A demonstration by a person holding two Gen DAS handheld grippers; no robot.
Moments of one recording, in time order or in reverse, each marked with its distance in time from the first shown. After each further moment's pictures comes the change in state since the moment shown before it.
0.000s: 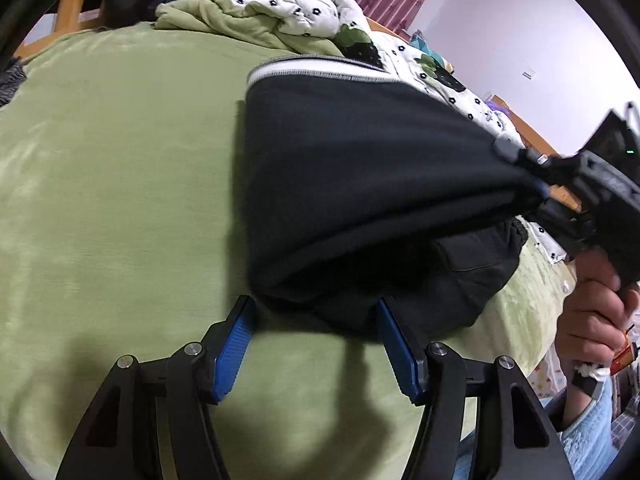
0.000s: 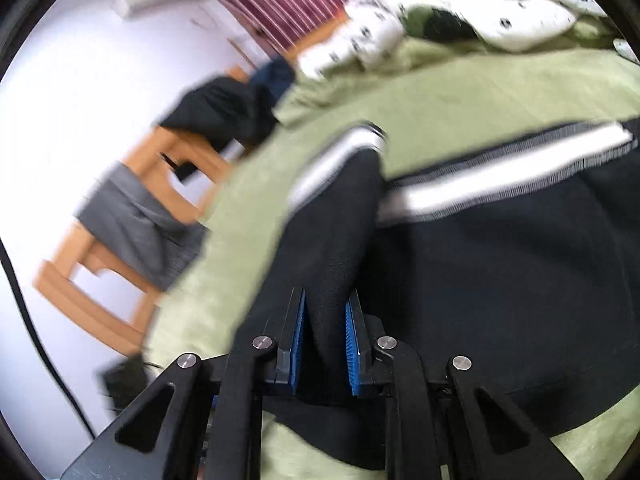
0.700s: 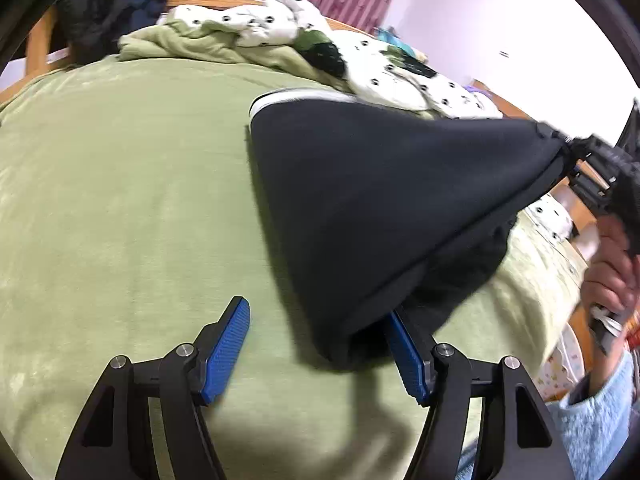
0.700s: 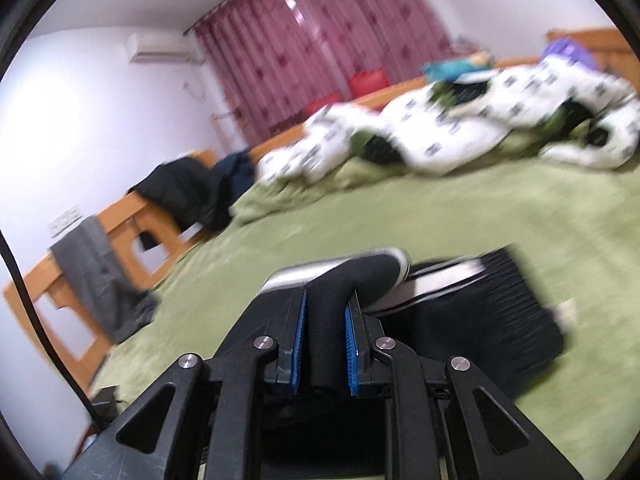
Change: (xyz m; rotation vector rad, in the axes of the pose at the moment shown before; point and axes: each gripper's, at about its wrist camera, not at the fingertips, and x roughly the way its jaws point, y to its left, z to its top) left arm 0.020 -0.061 -0.004 0.128 -0.039 0.011; right arm -0.117 -0.060 0.027 -0.087 -0.350 -0.294
